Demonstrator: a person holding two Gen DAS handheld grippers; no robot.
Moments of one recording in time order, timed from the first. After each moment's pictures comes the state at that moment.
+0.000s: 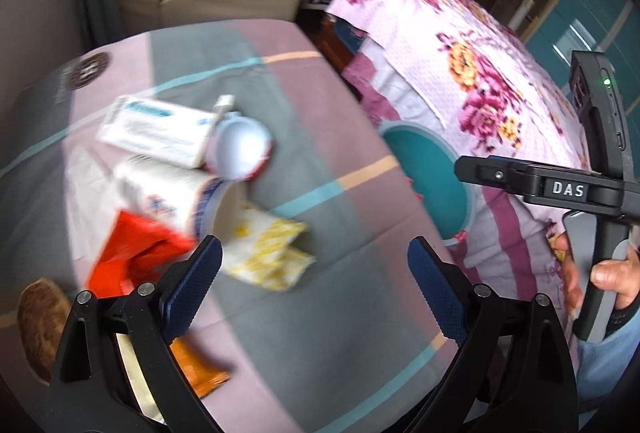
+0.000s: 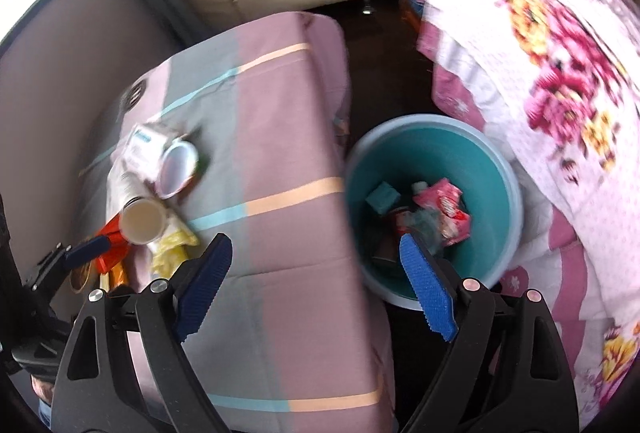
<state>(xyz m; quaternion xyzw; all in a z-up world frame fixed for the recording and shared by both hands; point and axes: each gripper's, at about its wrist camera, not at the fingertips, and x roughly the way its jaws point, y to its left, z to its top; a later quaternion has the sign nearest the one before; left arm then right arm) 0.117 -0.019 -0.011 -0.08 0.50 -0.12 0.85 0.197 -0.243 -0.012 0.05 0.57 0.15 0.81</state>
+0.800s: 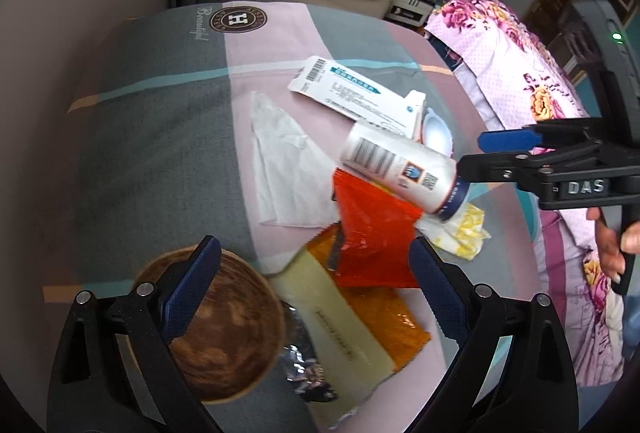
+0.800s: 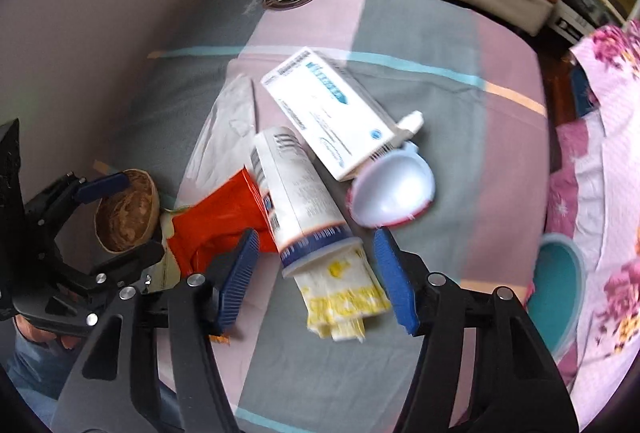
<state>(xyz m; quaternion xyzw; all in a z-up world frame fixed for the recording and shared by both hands) 0.089 0.148 -0.039 -0.13 0.51 -0.03 0.85 0.220 -0.012 -0.020 -0.15 0.60 0.31 0.72</state>
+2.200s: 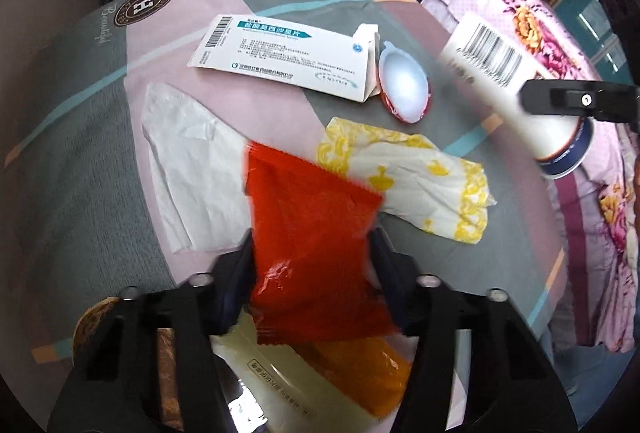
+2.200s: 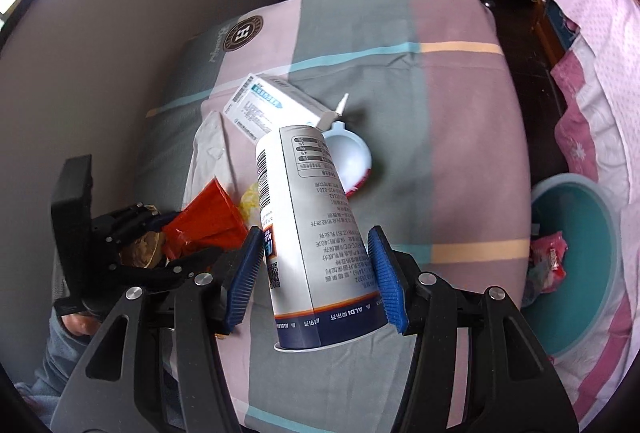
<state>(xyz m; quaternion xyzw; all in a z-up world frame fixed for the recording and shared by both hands) 0.132 0.088 -0.079 -0.04 0.57 -0.09 0.81 0.225 -0.121 -0.017 0.02 0.59 0.30 0.75</state>
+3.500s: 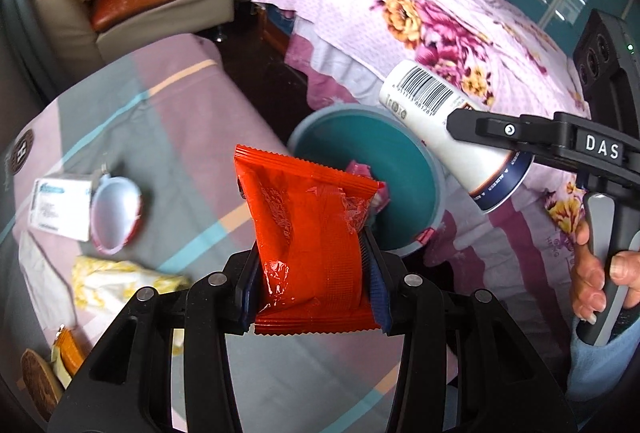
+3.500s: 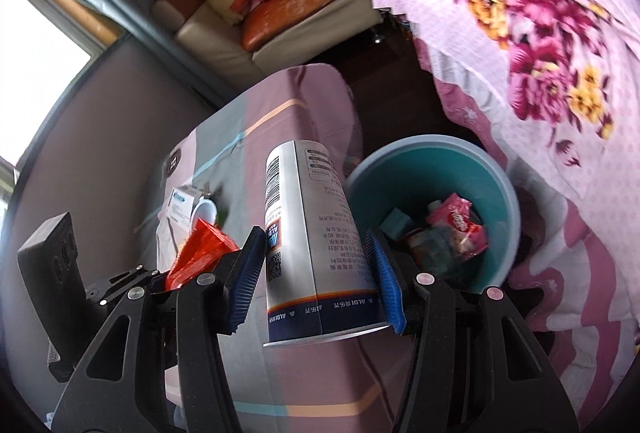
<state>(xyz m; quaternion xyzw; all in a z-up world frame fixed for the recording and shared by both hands) 0.160 -0.163 -0.020 0.03 0.52 -0.18 0.83 0.191 -0.376 -0.015 0.22 0.49 0.18 0.82</state>
